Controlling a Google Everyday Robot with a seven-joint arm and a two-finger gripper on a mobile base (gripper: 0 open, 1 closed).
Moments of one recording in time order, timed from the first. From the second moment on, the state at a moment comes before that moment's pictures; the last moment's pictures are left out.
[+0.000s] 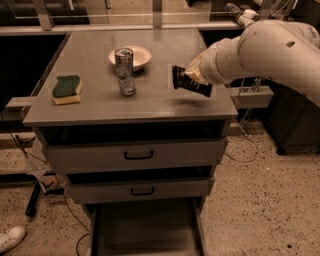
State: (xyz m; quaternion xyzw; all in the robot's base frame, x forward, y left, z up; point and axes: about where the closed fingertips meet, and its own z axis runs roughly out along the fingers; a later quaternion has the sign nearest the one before) arm 0.666 -0.102 0.918 -0.49 0.73 -0.05 0.47
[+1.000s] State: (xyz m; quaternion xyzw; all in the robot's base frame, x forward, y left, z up) arm 0.716 -0.066 0.864 -0.52 0.73 0.00 0.44
